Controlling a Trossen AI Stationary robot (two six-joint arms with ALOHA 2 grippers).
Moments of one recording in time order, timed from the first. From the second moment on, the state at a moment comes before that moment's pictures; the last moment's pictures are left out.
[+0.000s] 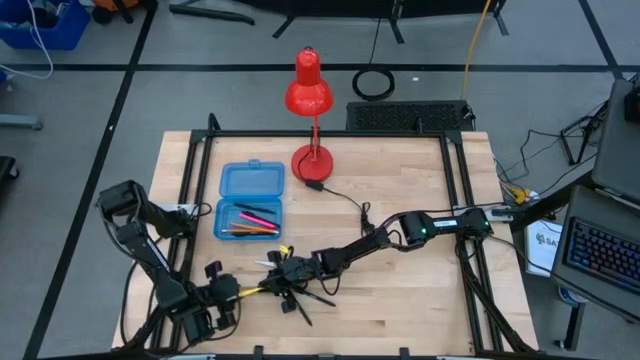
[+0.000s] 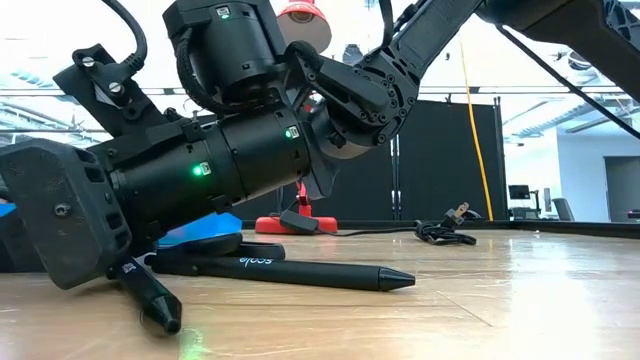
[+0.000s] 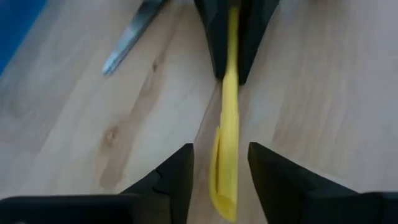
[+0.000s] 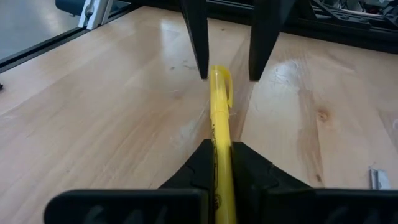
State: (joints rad) left arm -1.09 1.64 0.82 -0.65 -0.54 -1.42; right arm 0.26 2.61 1.76 0.42 -0.03 -0.10
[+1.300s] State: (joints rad) left arm -1.09 1.55 0.82 -0.65 -0.71 -1.36; right arm 0.28 2.52 1.76 0.47 0.24 -0.55
